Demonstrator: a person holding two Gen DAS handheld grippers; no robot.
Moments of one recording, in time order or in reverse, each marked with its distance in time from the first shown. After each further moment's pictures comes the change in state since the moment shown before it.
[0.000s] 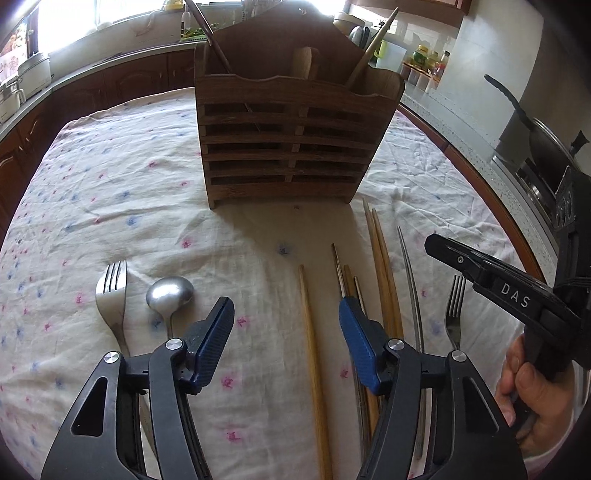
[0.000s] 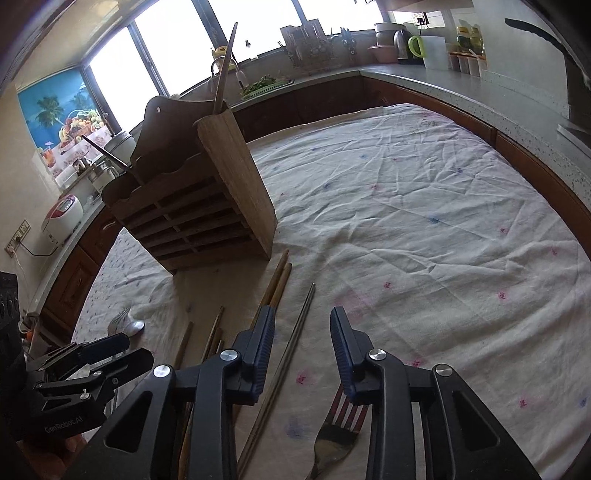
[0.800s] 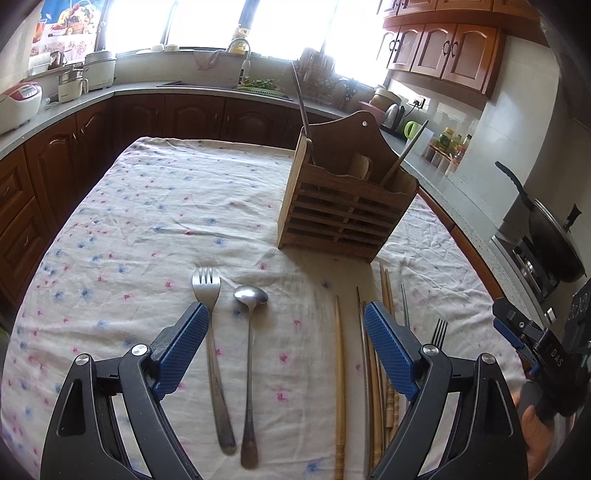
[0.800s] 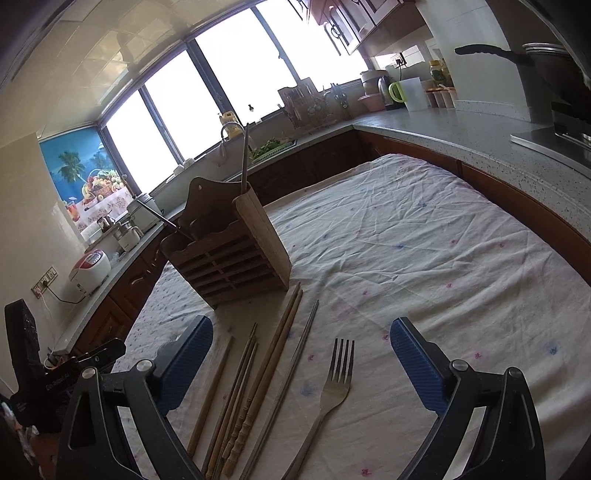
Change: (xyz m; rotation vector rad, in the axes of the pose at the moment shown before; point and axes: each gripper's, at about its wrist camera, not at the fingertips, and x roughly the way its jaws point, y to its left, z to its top) left arm -0.088 0.041 -0.036 -0.190 -0.263 0.041; right arm -0.090 -0.018 -0.036 0.092 -0.250 0.088
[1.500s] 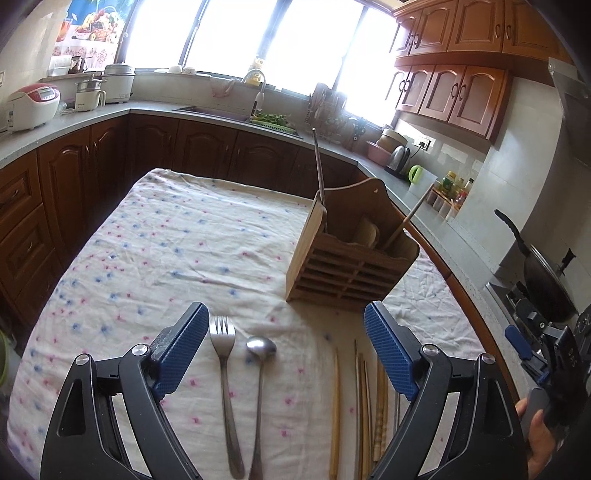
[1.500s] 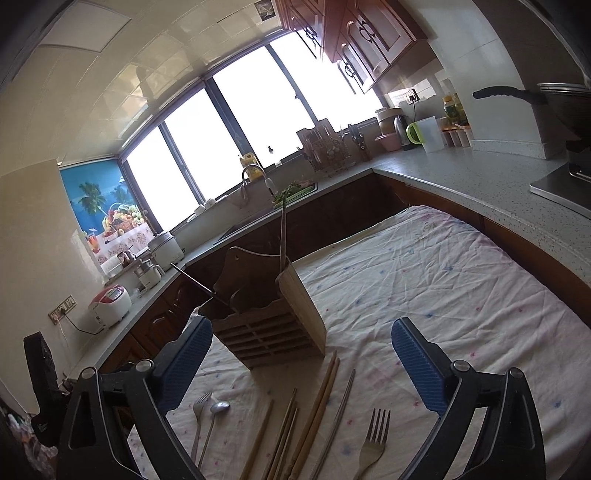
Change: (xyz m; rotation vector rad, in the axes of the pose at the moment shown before) left arm -0.025 0.019 0.028 -0.077 -0.127 -0.013; right arm -0.025 0.024 0.038 0.015 -0.159 0.074
